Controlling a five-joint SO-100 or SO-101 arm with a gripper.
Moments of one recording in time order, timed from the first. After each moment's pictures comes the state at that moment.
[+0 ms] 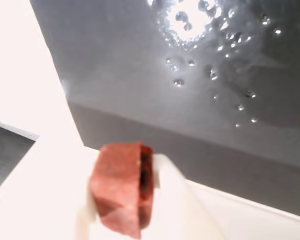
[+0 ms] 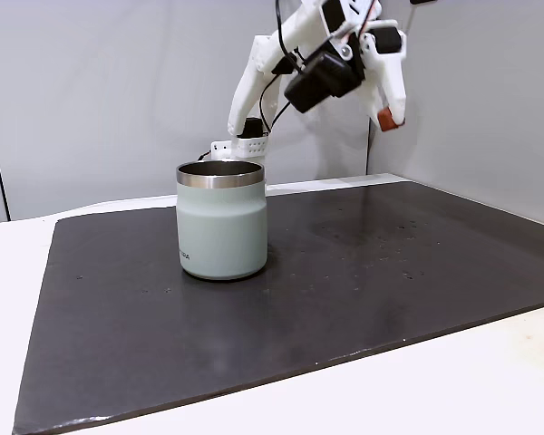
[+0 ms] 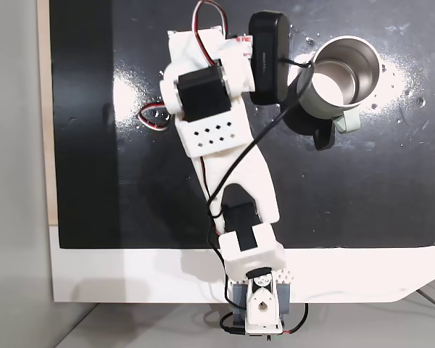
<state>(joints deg) -14.3 69.2 28.4 96.0 10.9</state>
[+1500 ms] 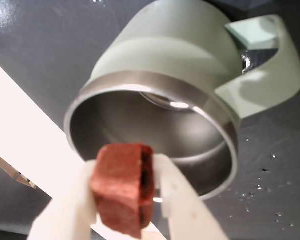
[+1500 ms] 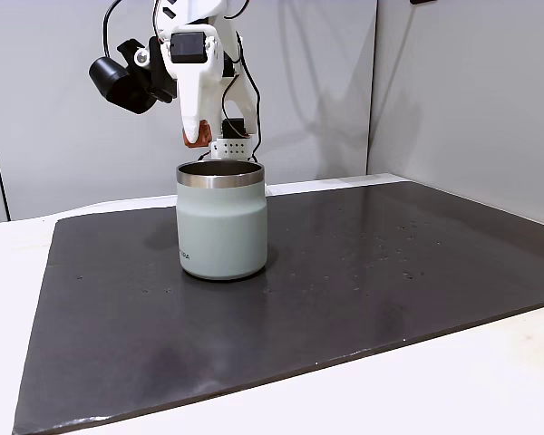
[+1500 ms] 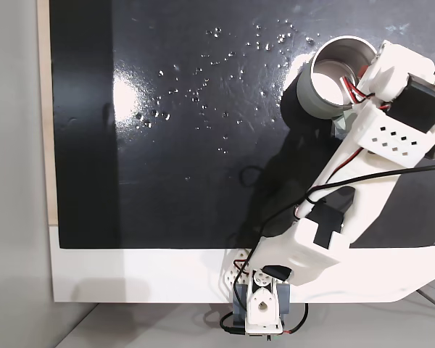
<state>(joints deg) 25.5 64.7 23.7 102.7 0.3</state>
